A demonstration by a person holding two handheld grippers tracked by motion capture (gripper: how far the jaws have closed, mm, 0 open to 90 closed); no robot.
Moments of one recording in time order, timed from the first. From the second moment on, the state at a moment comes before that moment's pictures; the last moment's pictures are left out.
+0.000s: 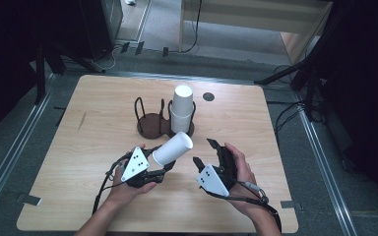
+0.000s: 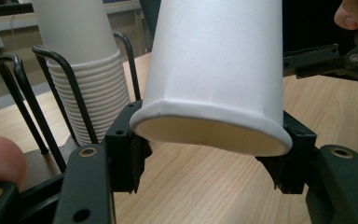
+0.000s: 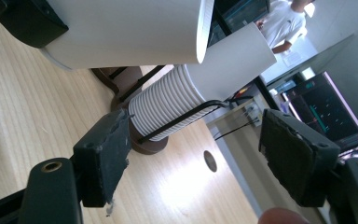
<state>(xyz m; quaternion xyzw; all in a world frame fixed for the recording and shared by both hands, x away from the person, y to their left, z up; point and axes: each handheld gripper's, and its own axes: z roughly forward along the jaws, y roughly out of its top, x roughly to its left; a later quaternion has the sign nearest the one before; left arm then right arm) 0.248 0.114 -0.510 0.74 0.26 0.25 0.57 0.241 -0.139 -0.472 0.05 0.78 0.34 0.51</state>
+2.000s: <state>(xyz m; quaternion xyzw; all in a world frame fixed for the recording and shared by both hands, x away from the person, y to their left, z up) 0.252 0.107 -0.516 0.79 0.24 0.22 0.52 0.247 -0.120 -0.474 -0.17 0.79 0.23 0.55</state>
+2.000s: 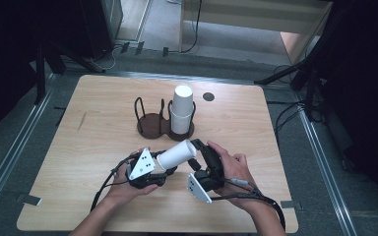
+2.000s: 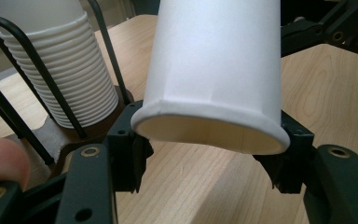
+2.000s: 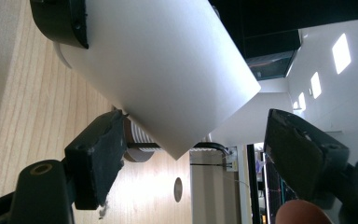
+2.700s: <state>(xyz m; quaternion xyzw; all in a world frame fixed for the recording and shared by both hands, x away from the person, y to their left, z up) 0.254 0.103 -0.517 0.80 0.23 0.22 0.51 0.249 -0.108 -0.475 -0.22 0.80 0.20 0.52</state>
